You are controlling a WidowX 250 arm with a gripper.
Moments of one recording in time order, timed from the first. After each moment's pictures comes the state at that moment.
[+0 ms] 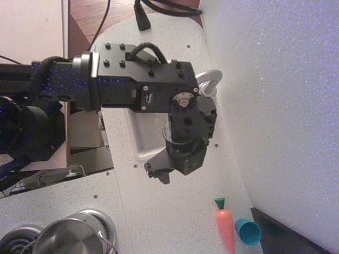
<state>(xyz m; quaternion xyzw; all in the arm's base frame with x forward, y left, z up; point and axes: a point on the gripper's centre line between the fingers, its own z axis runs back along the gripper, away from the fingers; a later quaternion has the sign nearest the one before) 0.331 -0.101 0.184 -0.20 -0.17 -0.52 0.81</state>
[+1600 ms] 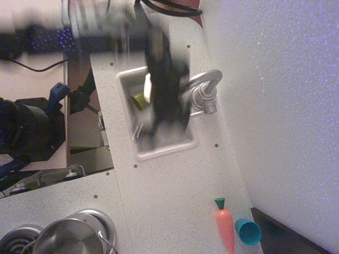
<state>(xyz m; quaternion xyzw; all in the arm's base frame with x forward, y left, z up) 0.326 -0.021 0.174 -0.19 -0.20 -0.47 0.84</state>
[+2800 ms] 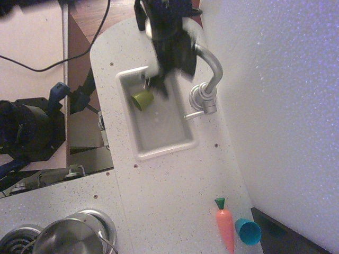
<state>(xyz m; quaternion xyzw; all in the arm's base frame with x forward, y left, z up) 0.340 0.056 0.196 -0.10 -0.21 -0.42 0.88</state>
